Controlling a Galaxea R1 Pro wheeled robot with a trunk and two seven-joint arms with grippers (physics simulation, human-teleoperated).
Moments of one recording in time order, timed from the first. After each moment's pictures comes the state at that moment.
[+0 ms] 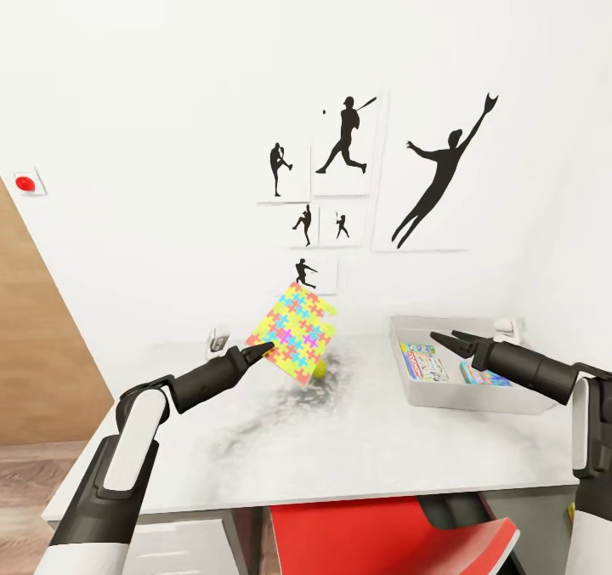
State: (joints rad) left arm -0.47 -0.03 0.05 -1.46 0.93 0.92 -0.24; right arm -0.56 -0.13 -0.53 -1.60 0.12 0.91 1.21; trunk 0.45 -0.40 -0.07
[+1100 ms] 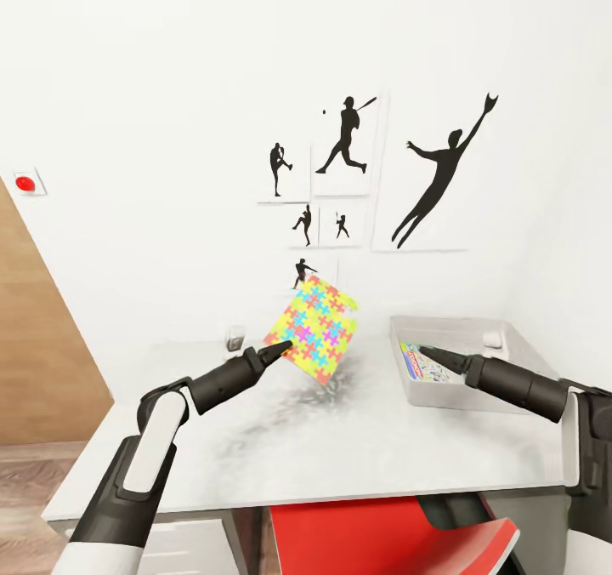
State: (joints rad) left arm -0.47 -0.05 -0.02 -1.42 0.91 0.85 -0.35; right arm -0.50 -0.09 -0.52 -1.60 0.08 1.02 1.34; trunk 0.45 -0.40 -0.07
